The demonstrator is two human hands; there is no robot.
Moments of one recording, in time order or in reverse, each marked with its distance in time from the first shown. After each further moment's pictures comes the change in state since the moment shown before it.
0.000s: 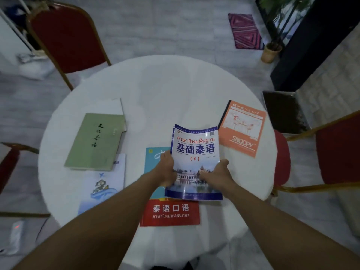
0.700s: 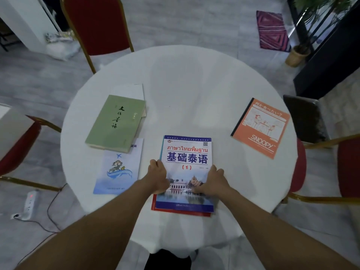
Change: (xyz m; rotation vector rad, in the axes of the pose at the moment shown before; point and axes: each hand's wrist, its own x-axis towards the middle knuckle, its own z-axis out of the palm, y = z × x) left_hand -0.049 -0.085 0.009 0.208 0.049 -0.198; right_hand -0.020 0.010 0.063 -0.539 -0.188 -0.048
